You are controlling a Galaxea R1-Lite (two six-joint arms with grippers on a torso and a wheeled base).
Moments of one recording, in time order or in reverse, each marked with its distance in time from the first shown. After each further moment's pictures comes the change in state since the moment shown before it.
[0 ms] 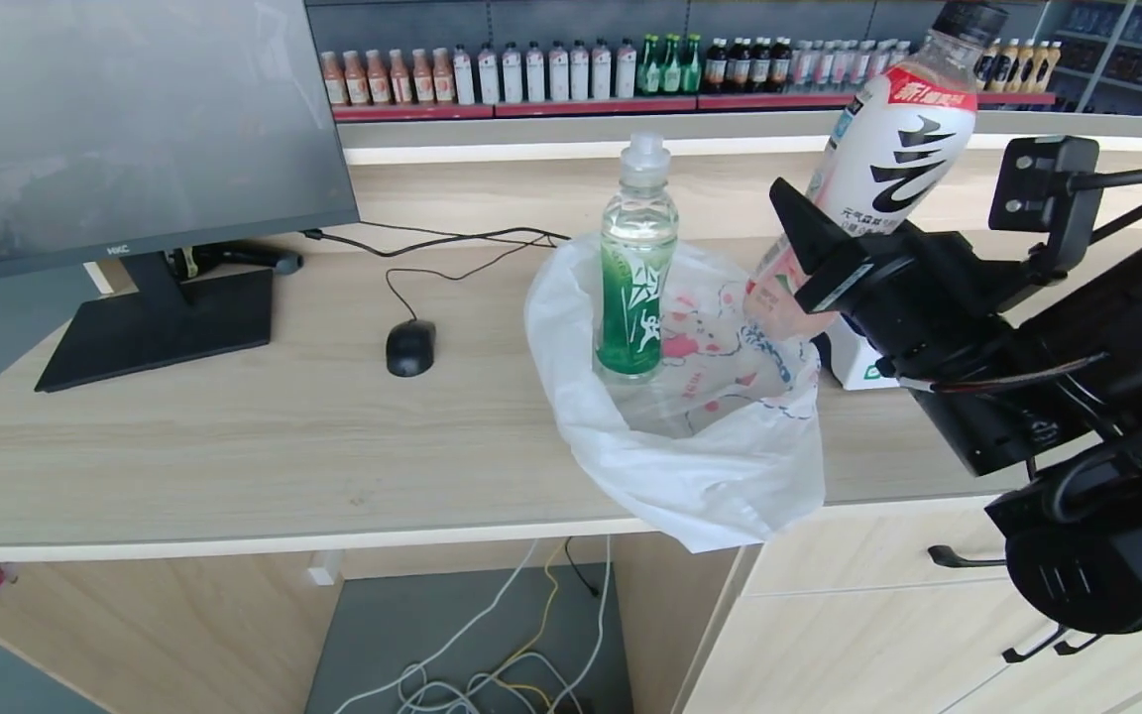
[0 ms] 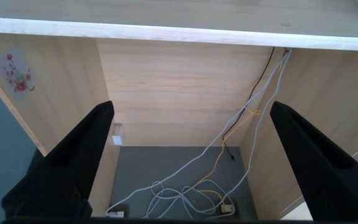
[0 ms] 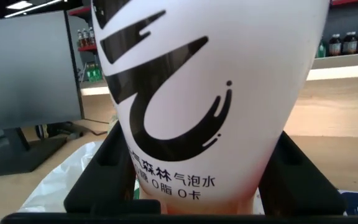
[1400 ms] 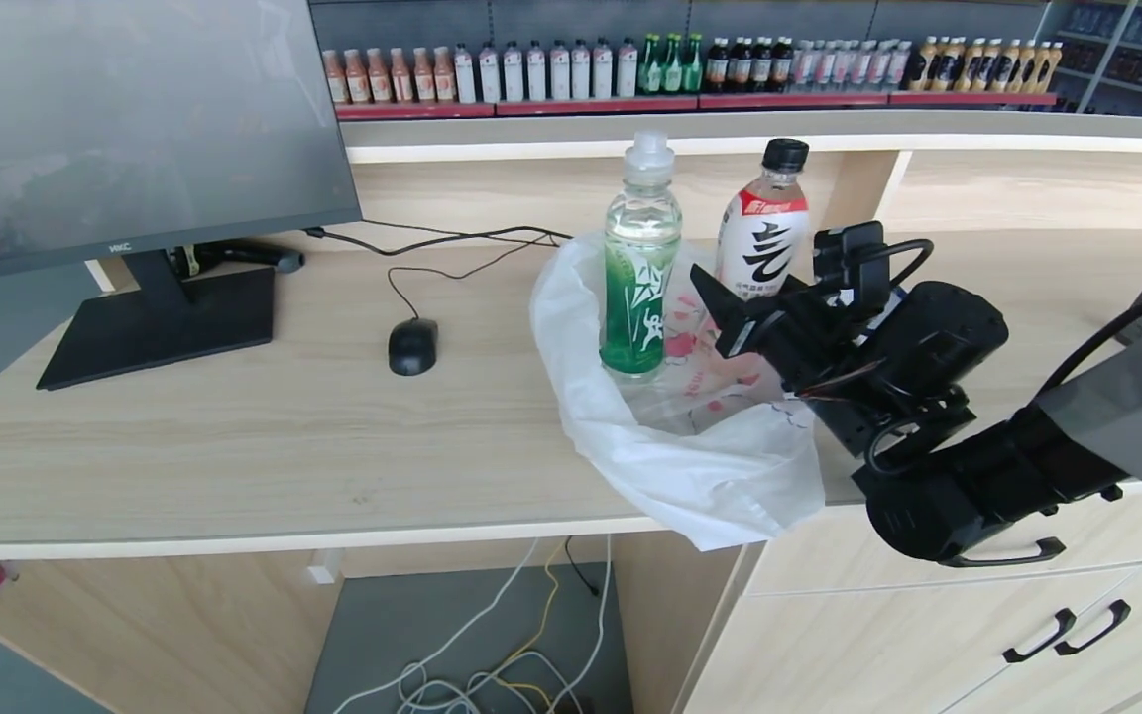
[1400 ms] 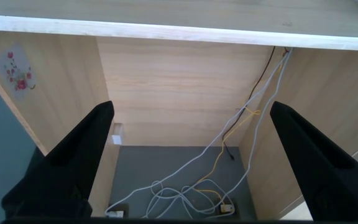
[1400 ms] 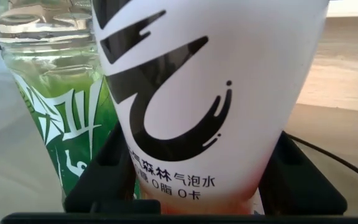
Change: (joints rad) left arm -0.001 0.000 0.000 0.000 0.000 -0.001; right arm -0.086 0.293 -0.224 0.084 0.123 -0.063
